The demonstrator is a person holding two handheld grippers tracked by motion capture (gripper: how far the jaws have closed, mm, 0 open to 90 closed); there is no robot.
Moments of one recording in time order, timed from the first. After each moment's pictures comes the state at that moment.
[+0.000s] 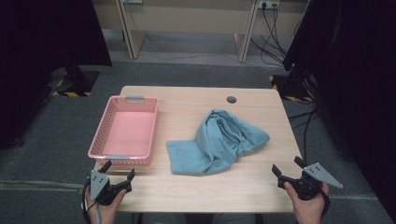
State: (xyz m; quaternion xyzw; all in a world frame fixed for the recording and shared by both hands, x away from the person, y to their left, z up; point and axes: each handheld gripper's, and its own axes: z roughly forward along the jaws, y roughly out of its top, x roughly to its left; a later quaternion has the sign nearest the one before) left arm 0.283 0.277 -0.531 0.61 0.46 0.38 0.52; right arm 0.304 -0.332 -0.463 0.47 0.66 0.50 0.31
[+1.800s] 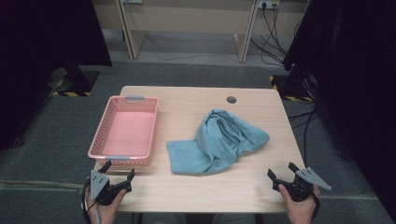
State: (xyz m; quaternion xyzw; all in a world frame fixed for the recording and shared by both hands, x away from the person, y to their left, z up) left arm 0.283 0.277 -0.531 0.61 0.46 0.38 0.52; right arm 0.314 -0.336 -0.516 0.50 0.66 0.49 0.28
